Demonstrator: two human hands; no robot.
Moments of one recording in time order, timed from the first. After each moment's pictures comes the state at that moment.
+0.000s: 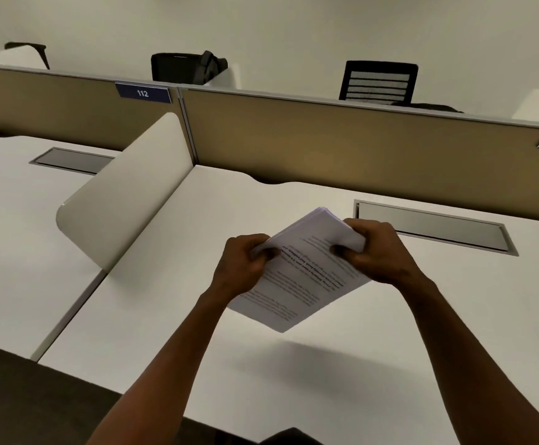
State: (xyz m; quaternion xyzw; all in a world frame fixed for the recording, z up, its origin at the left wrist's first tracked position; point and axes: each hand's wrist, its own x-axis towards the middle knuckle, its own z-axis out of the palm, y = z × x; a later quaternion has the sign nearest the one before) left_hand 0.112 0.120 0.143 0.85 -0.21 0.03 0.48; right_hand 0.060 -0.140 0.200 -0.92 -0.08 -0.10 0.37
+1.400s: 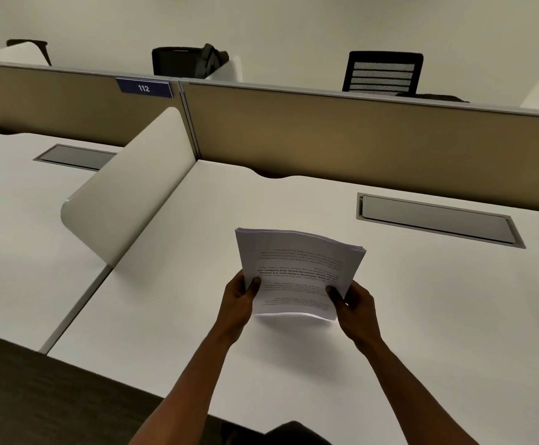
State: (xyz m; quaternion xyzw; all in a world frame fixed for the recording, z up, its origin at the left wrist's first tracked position) left_hand 0.068 0.128 0.046 0.68 0.02 -0.12 0.72; right_hand 0.013 -0.103 0.039 -0.77 0.14 -0.11 0.61
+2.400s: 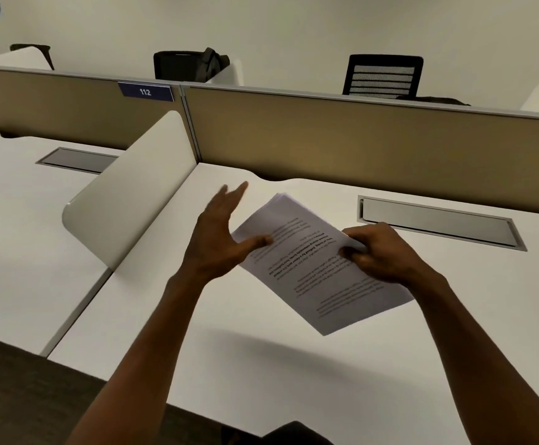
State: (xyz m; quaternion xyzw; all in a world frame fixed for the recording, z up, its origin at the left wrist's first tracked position) left_hand 0.111 0.151 0.204 0.90 -0.19 0.08 0.37; right_hand 0.065 -0.150 0.193 -0.95 -0.11 0.00 0.29
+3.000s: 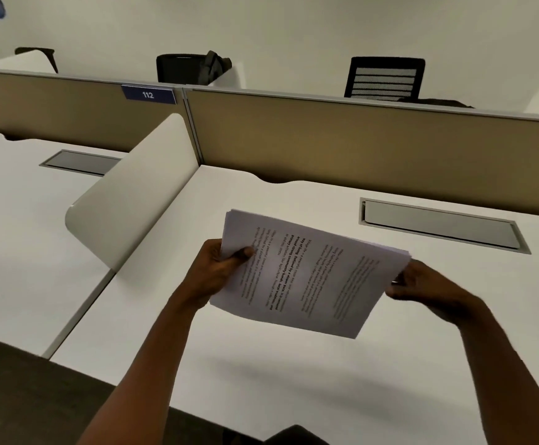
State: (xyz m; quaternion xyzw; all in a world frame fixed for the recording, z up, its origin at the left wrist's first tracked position) left_hand 0.102 0.167 0.154 0.74 -0.11 -0.10 0.66; right_hand 0.020 -0.214 0.159 -0.78 -0.03 0.17 0.61
